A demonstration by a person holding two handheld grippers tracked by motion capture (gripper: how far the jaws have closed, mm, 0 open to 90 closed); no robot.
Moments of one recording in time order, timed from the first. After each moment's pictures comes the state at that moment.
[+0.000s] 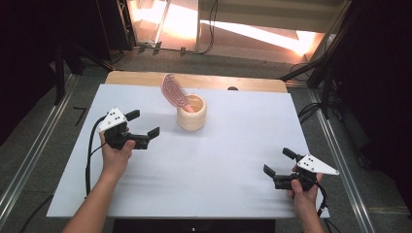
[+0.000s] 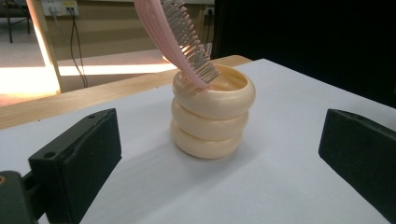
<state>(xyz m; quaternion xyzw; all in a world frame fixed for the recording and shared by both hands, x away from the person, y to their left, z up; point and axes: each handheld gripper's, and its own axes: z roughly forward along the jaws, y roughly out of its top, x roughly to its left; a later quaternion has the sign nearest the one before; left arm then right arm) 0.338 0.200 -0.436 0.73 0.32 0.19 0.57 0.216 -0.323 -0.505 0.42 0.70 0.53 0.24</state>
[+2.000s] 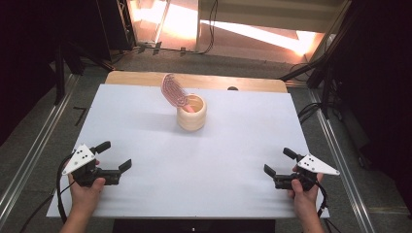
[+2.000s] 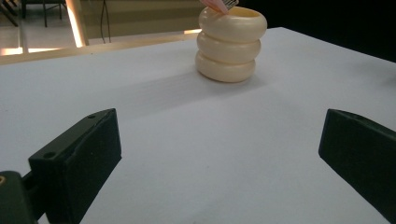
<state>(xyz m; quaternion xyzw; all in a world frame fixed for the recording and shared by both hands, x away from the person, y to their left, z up) 0.260 0.273 -0.475 0.74 0.35 0.21 0.54 0.216 -0.324 -0.505 0.42 0.70 0.53 0.24</state>
